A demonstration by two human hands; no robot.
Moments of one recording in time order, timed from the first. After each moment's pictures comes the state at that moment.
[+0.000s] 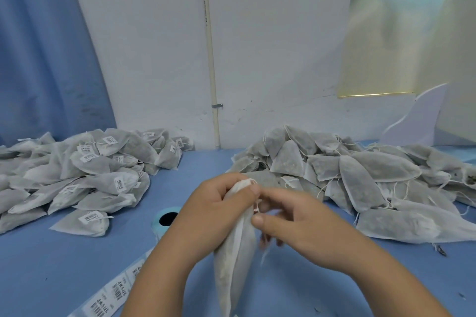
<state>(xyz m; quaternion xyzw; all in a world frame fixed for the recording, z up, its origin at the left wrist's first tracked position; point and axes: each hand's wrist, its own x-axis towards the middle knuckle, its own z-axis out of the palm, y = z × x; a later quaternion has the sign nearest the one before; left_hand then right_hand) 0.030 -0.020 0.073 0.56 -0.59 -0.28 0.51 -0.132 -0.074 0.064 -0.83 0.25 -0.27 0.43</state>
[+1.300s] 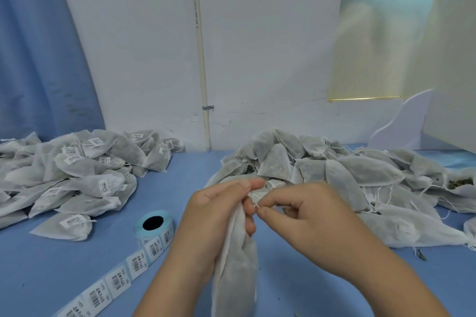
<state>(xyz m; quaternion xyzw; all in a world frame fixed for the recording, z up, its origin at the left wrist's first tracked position) -0.009 -0.025 0.072 0.45 -0.45 -0.43 0.64 -0.162 -0.068 0.087 -0.86 0.31 -0.34 0.20</state>
